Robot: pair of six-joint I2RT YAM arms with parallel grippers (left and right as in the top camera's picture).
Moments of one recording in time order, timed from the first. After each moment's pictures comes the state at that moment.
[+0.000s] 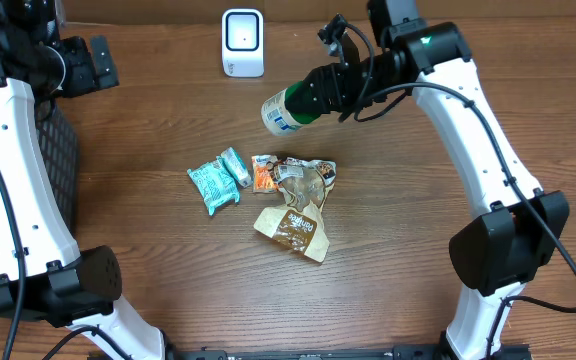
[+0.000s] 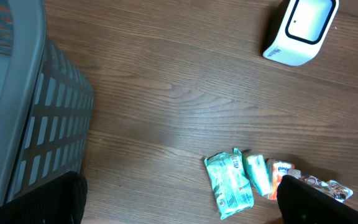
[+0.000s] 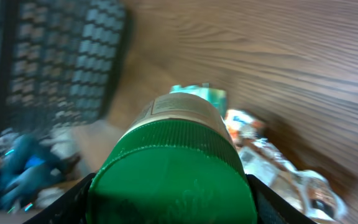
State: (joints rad) left arm 0.23 1.90 2.37 -1.53 0.10 -0.07; right arm 0.32 2.02 2.03 -1.14 -0.75 0.09
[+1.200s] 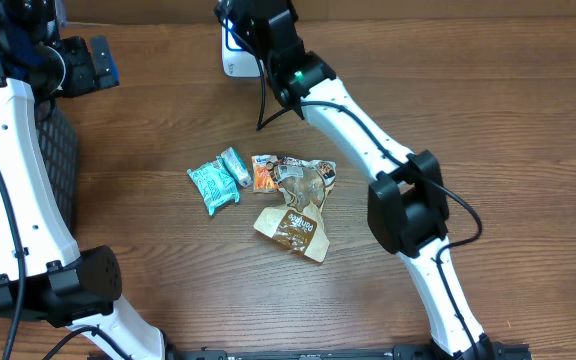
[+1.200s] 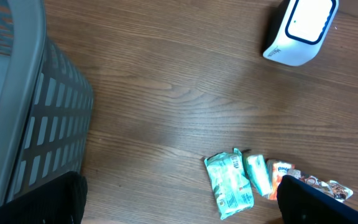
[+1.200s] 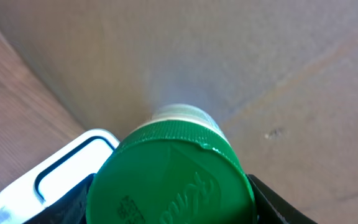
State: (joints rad) left arm 0.23 1.90 2.37 -1.53 0.10 -0.07; right arm 0.56 2.48 2.27 -0.06 0.27 -0.63
